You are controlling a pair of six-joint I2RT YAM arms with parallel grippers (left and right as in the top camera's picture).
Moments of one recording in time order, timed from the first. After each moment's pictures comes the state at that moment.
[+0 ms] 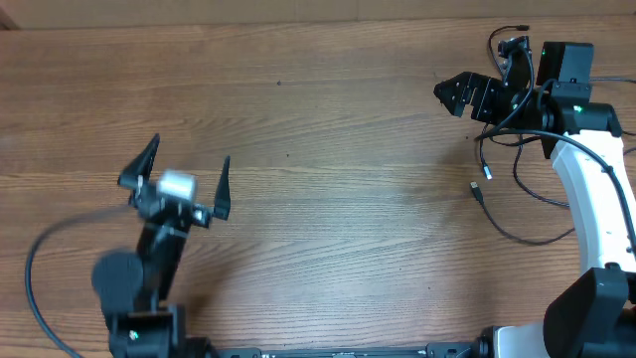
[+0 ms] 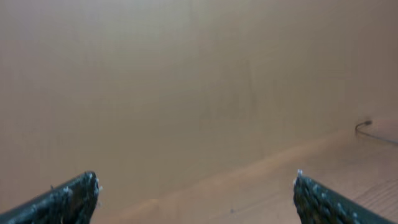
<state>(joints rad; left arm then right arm) 0.06 0.54 0.40 0.31 0.33 0.19 -0.11 1.61 1.36 -0.63 -0.56 0.17</state>
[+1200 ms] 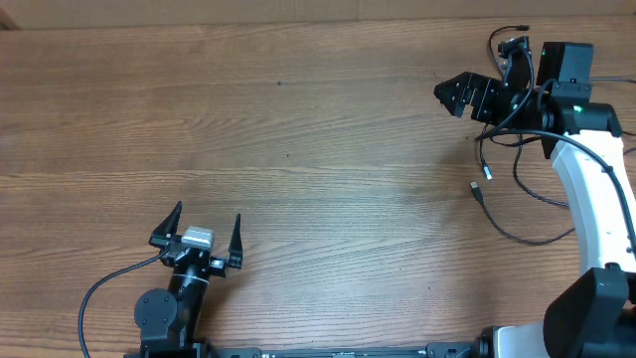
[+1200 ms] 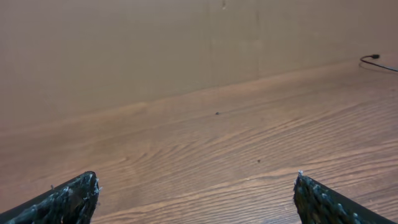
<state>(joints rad) 0.06 0.01 0.01 -0.06 0.23 0.13 -0.11 1.61 1.36 -0.63 -0.56 0.17</state>
